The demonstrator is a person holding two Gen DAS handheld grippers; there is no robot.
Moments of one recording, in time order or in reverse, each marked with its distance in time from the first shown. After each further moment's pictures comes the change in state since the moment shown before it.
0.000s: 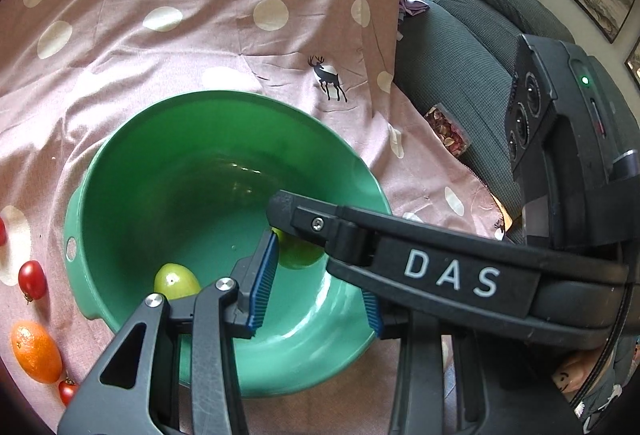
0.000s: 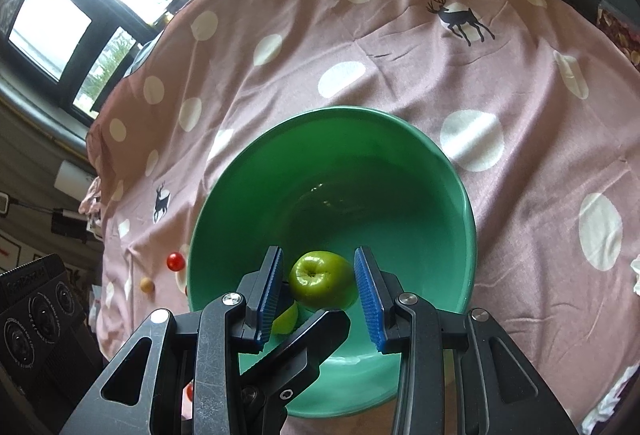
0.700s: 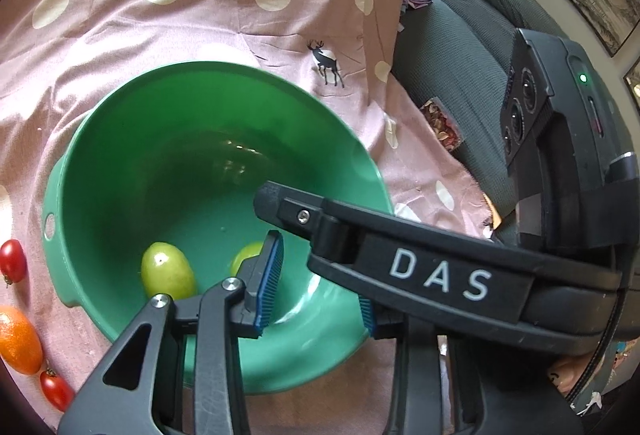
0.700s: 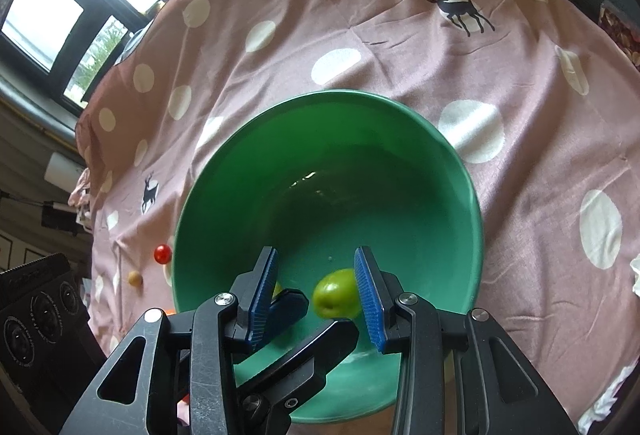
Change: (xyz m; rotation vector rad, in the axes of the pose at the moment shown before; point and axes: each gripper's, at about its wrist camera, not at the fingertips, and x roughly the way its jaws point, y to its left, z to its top) left arm 0.007 0.009 -0.003 -0.048 0.047 -0.036; right arm 0.009 0.002 -0.003 -0.011 0.032 -0.044
